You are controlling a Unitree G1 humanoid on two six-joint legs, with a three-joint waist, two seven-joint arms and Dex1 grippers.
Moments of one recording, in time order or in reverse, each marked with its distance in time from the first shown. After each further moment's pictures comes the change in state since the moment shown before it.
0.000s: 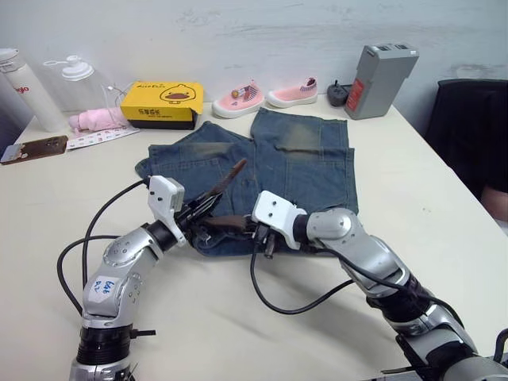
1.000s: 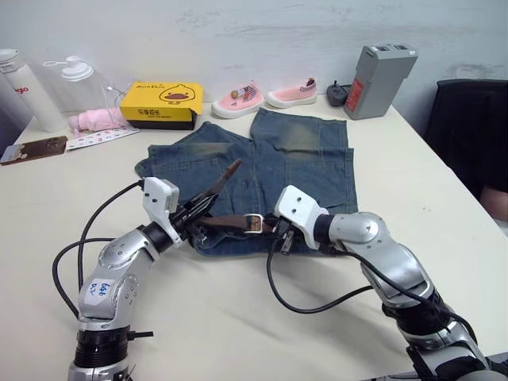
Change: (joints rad) left arm 0.016 -0.004 0.023 0.000 -0.001 0.004 -0.008; right arm 0.116 -0.021 -0.128 -0.096 -0.014 0.014 -0.019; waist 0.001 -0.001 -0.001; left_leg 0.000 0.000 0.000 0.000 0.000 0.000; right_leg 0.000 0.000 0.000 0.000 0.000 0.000
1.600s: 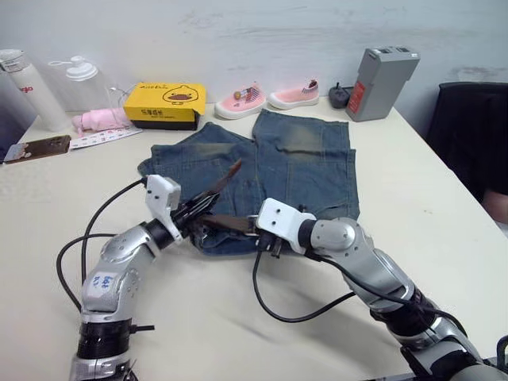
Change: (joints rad) left arm -0.010 0.007 0.018 0.041 0.005 0.001 -0.042; right arm -0.035 0.020 0.179 0.015 -0.180 0.032 -0.039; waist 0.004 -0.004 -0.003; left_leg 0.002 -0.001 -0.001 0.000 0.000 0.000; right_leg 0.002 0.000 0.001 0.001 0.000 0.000
